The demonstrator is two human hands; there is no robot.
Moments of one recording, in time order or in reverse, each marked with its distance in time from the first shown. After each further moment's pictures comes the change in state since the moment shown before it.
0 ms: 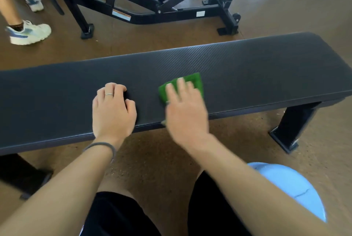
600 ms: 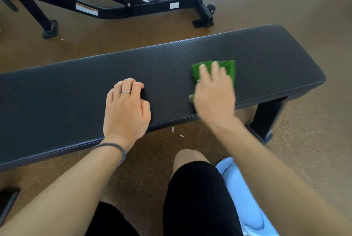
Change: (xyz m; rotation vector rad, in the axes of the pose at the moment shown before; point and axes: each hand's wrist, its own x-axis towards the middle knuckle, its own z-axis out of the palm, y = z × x) left_hand 0.009 0.116 0.028 -0.042 -0.051 0.260; right_hand 0.022 0.141 -0.027 -0.056 0.011 0.300
